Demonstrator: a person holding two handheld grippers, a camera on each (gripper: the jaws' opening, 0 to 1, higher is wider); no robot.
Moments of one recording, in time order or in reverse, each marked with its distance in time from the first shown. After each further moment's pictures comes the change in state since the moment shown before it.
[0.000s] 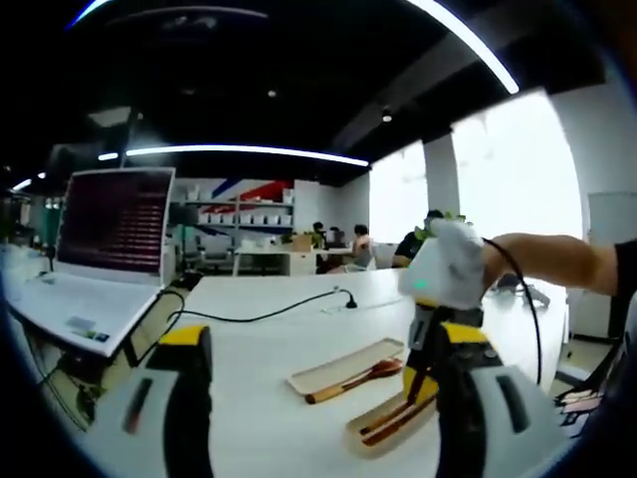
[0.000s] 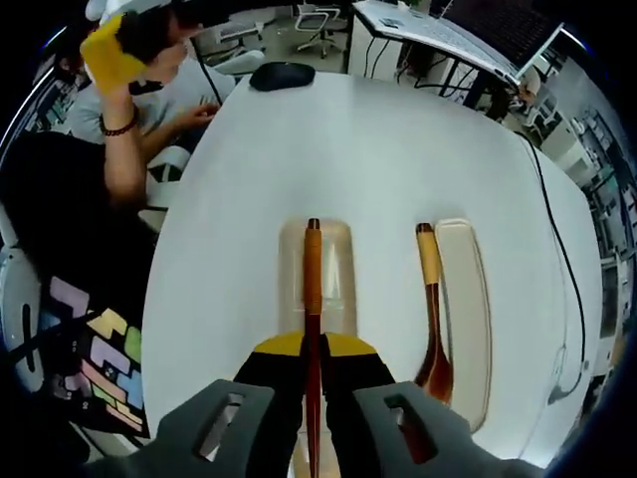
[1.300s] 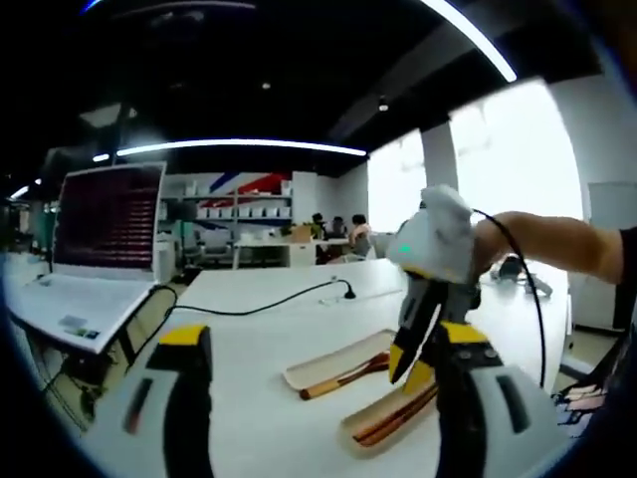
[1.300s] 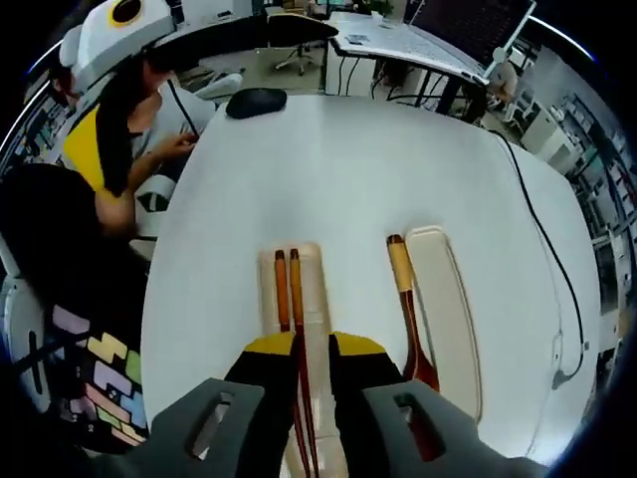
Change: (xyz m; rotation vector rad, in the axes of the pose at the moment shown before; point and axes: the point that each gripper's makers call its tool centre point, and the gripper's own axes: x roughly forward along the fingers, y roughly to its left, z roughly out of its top) left arm 0.011 -0.012 -0.011 0.011 0.041 -0.004; right arm -0.017 -0.015 0.008 0.091 -0.099 -0.056
